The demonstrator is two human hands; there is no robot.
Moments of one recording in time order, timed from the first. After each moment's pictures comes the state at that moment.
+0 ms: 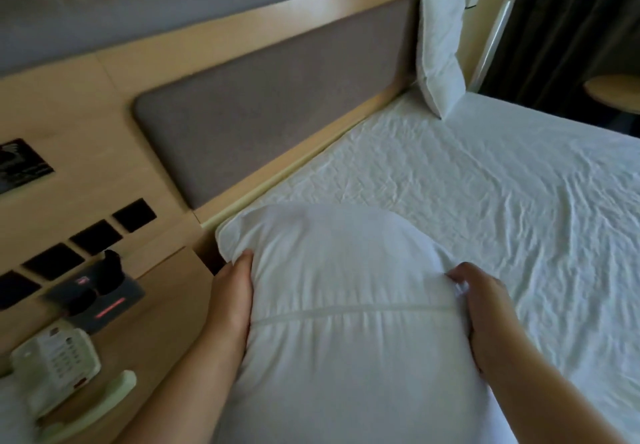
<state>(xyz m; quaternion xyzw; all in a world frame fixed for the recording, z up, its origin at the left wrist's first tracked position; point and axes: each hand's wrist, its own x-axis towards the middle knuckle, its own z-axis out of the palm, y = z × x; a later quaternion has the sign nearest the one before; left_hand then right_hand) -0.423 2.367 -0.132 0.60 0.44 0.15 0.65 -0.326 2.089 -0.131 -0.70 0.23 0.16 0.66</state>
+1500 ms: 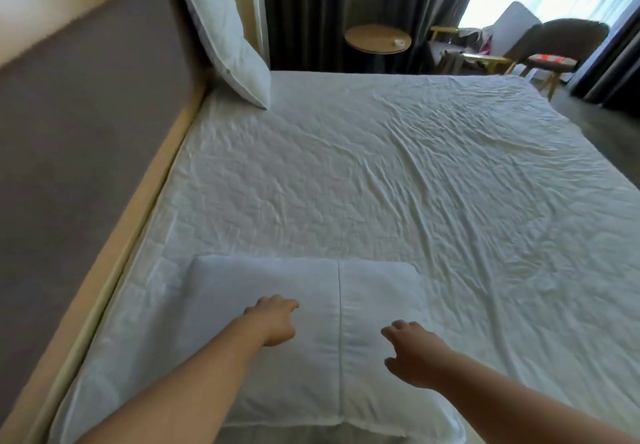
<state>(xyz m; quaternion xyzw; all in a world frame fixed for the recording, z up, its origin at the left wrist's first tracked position) -0.071 2.394 -0.301 0.89 -0.19 -0.41 0.01 -0.223 2.144 -0.295 -0.94 0.09 0.31 0.08</state>
